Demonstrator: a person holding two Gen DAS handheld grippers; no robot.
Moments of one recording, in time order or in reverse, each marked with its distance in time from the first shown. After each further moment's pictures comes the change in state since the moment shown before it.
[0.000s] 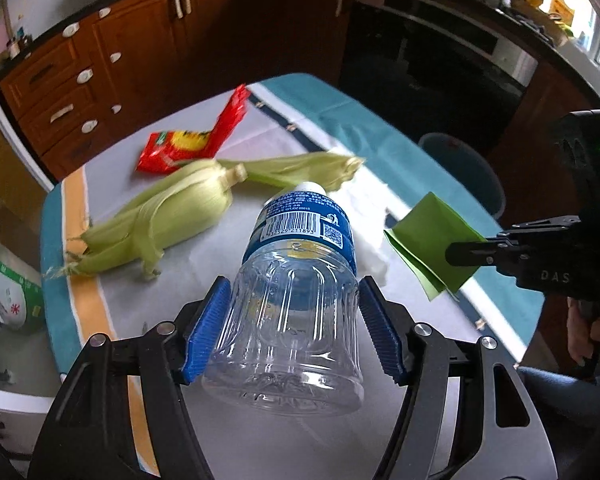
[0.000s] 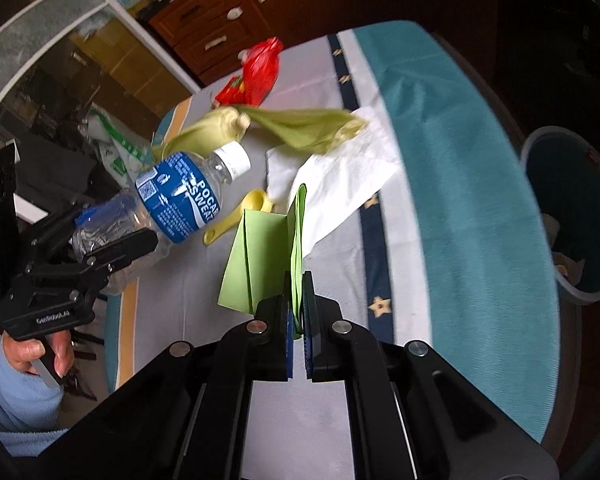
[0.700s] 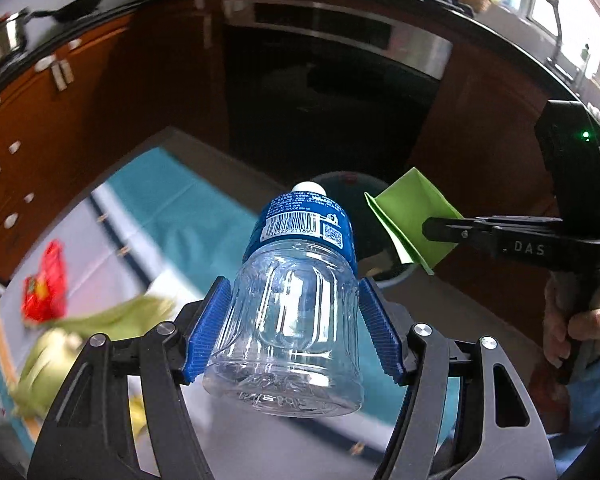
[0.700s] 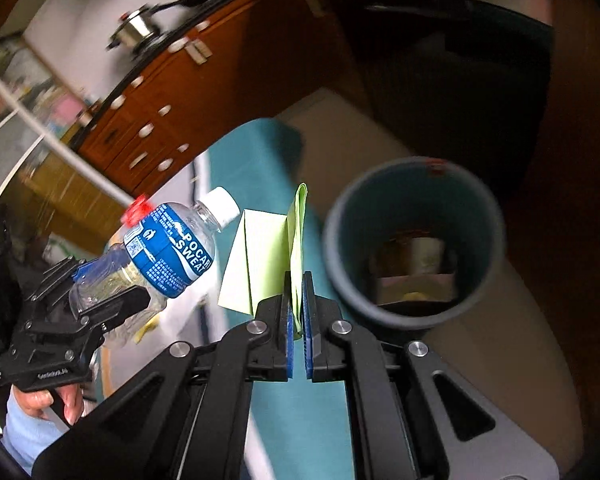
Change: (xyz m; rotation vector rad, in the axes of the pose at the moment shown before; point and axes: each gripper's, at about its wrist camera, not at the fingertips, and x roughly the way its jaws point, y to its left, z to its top) left arm 0.053 -0.178 0.119 0.233 -0.038 -0.185; right arm -0.108 -0.169 0.008 0.316 -0.276 -0.136
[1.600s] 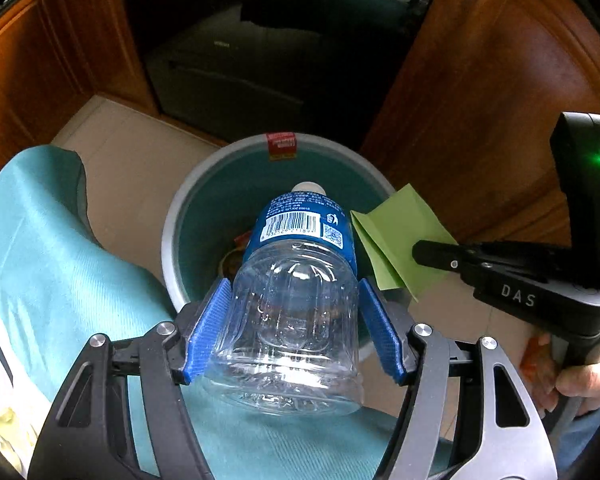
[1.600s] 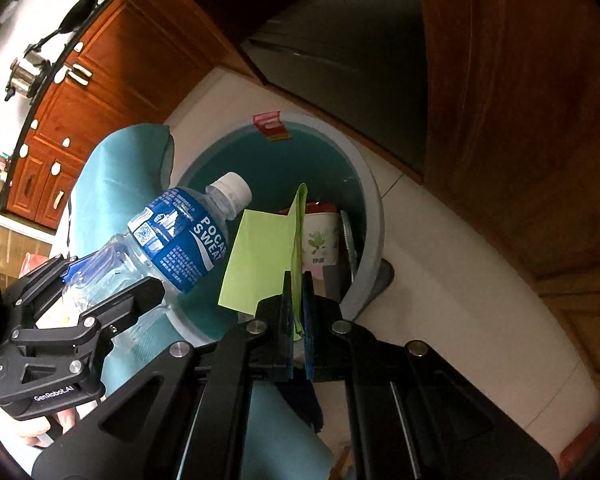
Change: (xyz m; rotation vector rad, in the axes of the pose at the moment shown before) left arm 0.192 -0.077 0.059 0.081 0.226 -0.097; right arm 0.078 -0.143 0.007 0.248 0.106 -0.159
